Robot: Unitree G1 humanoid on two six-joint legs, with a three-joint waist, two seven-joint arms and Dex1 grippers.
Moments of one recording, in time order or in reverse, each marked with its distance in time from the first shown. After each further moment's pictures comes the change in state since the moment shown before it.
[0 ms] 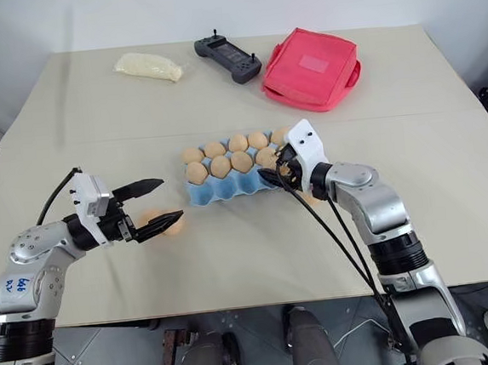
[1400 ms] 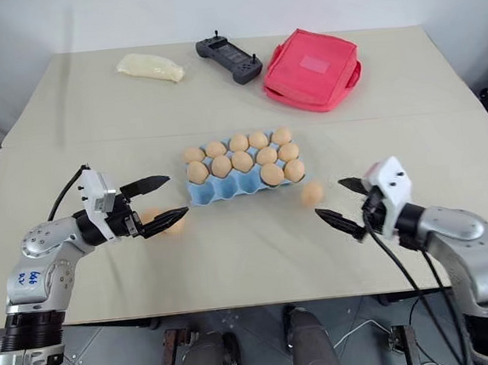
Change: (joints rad) left arm -0.054 -0.030 -0.033 0.077 0.002 -0.046 -0.018; right arm 0.483 -0.255 -0.296 -0.369 0.151 -0.021 0.166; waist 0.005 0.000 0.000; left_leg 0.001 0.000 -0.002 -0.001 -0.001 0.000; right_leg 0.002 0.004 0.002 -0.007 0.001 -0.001
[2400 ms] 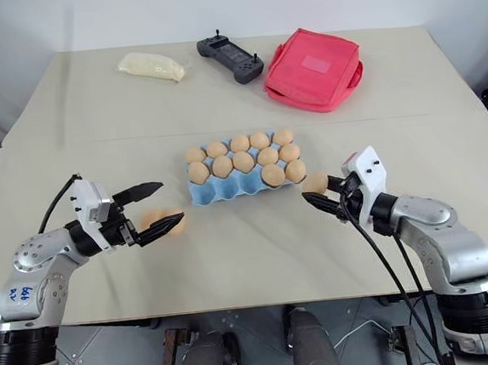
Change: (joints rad) left arm 0.098 0.004 0.040 -0.104 -0.005 0.015 0.052; right arm -0.136 0.041 0.044 0.004 0.080 0.111 -0.023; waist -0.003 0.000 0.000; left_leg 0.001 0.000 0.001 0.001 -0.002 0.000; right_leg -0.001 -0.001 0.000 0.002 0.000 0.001
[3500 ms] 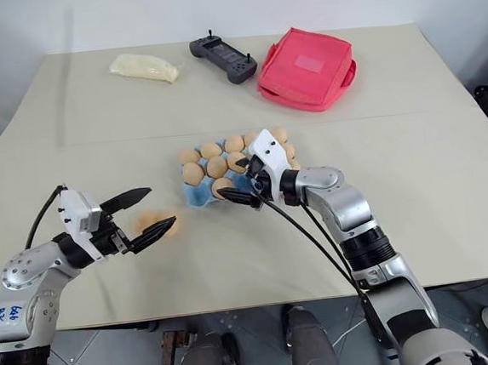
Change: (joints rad) left arm 0.112 -0.001 0.069 -0.108 -0.013 0.021 0.092; right arm -0.415 0.319 0.329 0.465 -0.217 -0.194 0.031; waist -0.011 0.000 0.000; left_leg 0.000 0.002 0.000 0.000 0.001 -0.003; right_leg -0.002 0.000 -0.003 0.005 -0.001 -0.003
